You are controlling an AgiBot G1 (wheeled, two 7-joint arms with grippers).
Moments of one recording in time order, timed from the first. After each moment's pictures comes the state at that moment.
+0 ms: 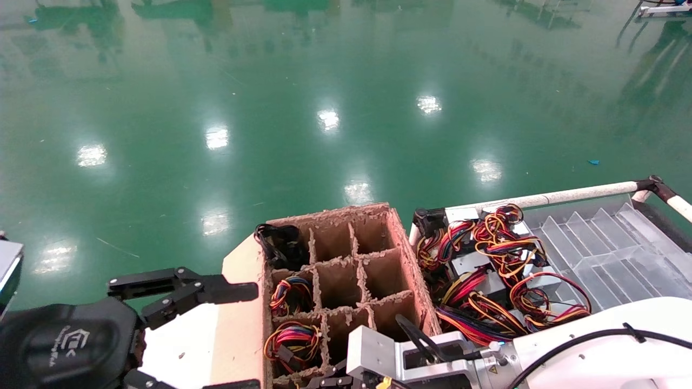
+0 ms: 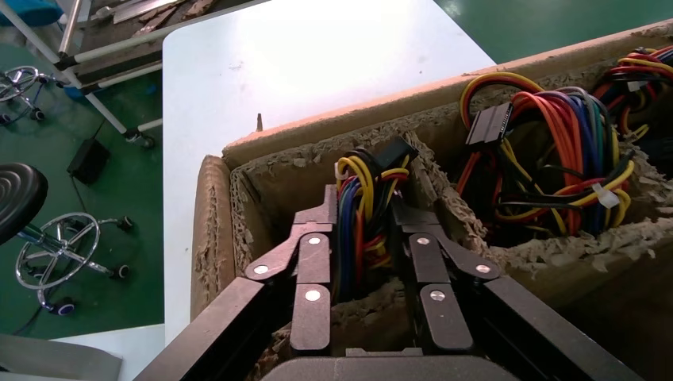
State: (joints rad) left arm -1.09 0.59 0.34 -1.27 0.69 1.47 -0.15; right arm 1.27 -1.06 -0.64 0.90 -1.30 -1.39 0.09
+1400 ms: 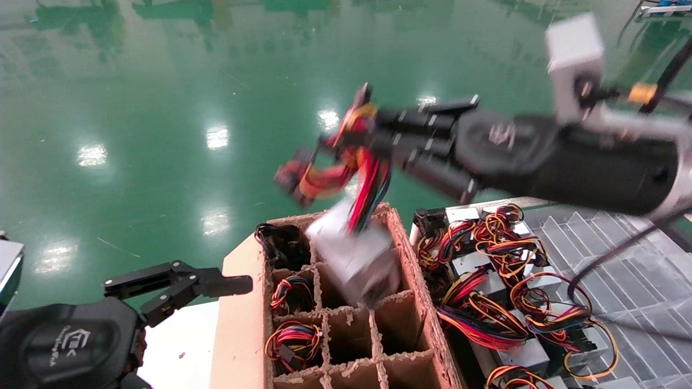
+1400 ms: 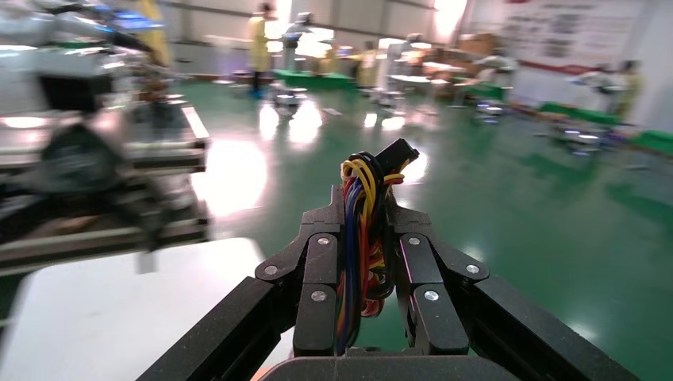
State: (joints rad) left arm -1.09 0.59 0.34 -1.27 0.69 1.47 -0.15; right arm 1.63 -0.93 -0.41 0.64 -0.94 -1.56 0.00
